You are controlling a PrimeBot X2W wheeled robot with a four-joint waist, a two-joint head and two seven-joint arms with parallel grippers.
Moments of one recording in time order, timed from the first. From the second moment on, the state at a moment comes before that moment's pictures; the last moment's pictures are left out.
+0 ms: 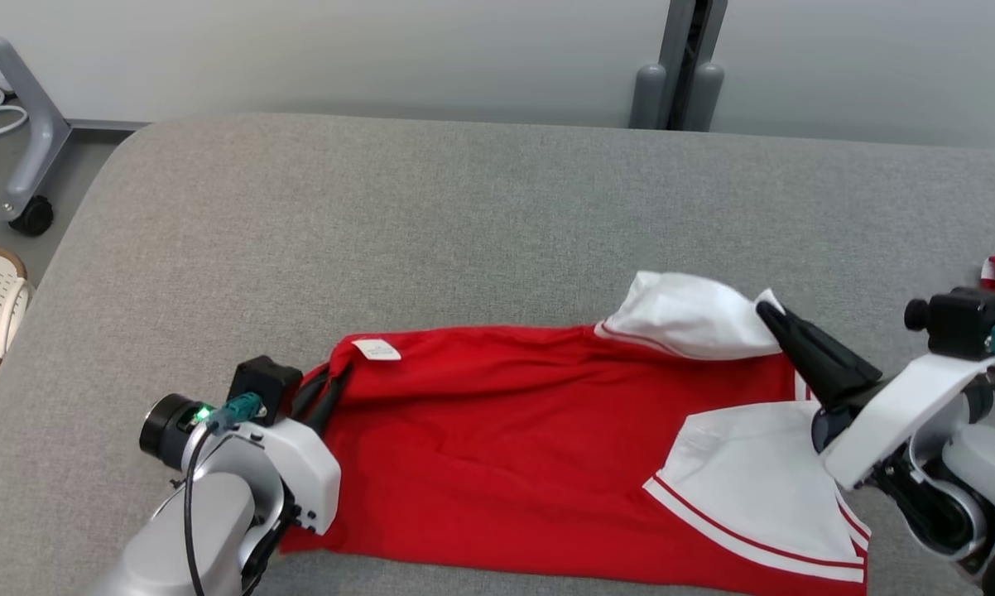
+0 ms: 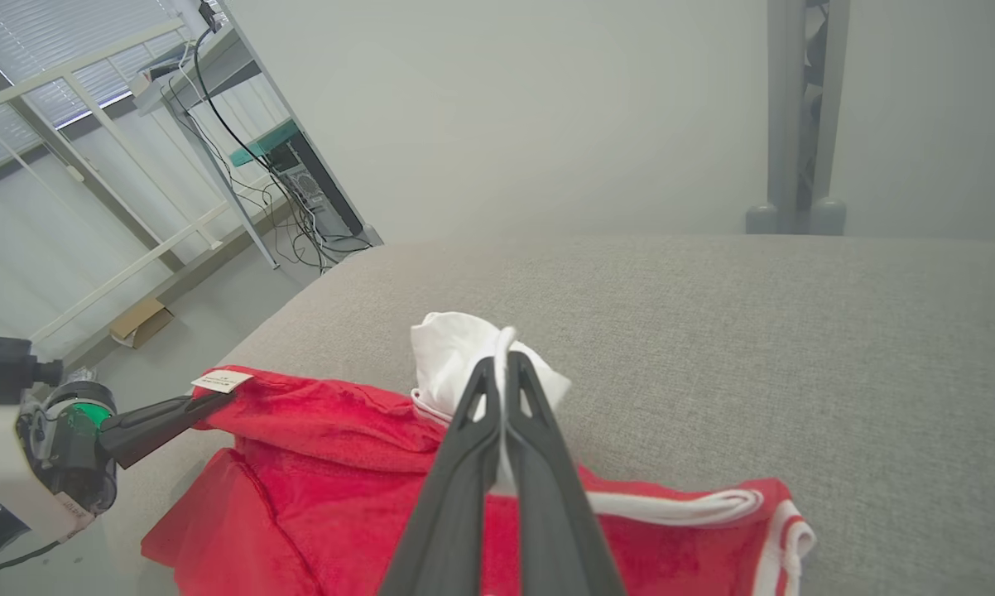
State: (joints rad) left arm -0.59 0.29 -0.88 0.81 -0.67 -0.06 -0.26; right arm -0.63 -0.67 1.01 0.25 1.26 0.13 -0.26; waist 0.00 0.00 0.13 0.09
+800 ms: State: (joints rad) left arm -0.47 0.36 -0.92 0.73 -0.37 -0.03 -0.26; right arm -0.50 -0.77 1.14 0.14 1.37 0.13 -0.24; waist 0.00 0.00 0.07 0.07
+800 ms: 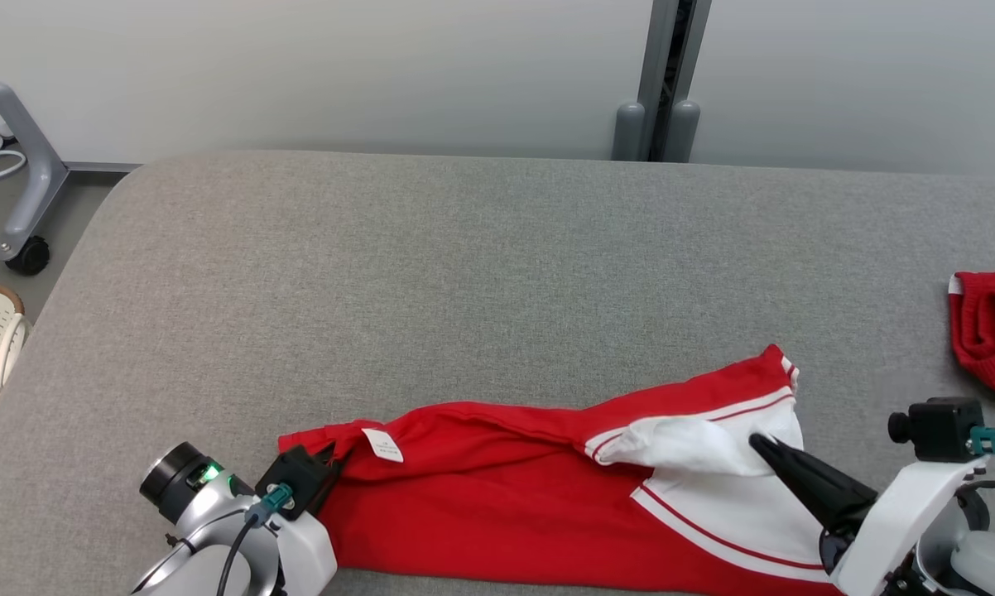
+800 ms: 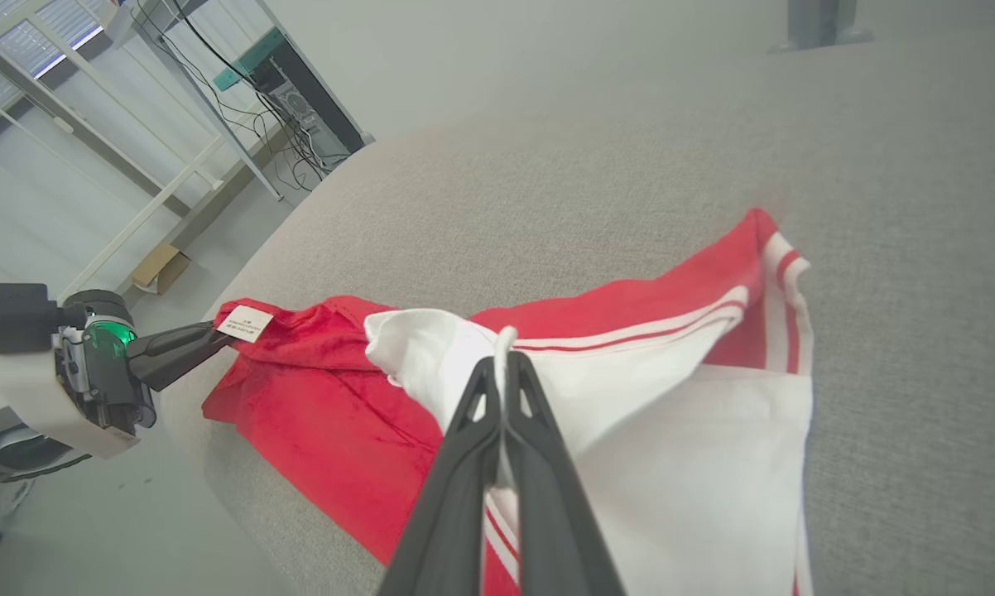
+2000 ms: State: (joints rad) left arm -0.36 0.44 -0.90 0.68 -0.18 -0.03 -0.26; right arm -0.46 -0.79 1.20 0.20 1.46 0.13 -0.11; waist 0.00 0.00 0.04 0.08
